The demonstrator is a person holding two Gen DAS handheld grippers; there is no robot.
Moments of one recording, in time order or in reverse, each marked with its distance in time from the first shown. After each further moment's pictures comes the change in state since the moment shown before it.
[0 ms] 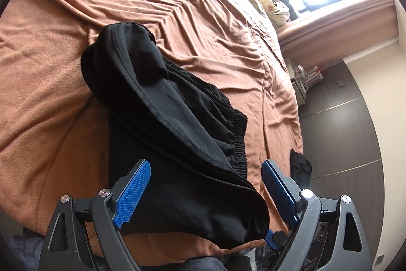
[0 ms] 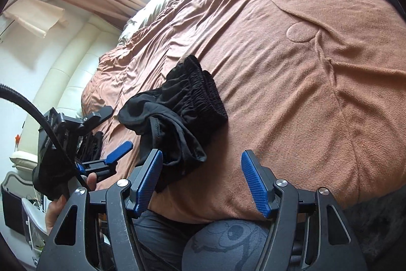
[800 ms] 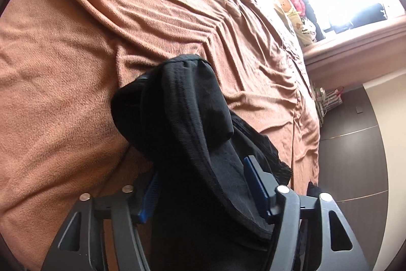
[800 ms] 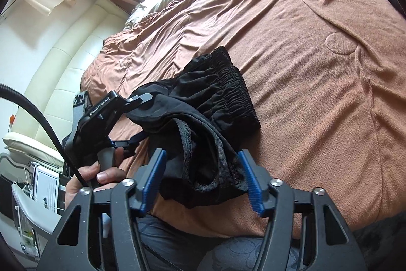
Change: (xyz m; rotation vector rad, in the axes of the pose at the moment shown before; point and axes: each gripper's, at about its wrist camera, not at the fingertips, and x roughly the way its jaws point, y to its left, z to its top) left arm 0.027 0.051 0.059 -0.105 -0.053 0.071; right arm 0.049 0.032 0.008 -0.093 0.045 -0.042
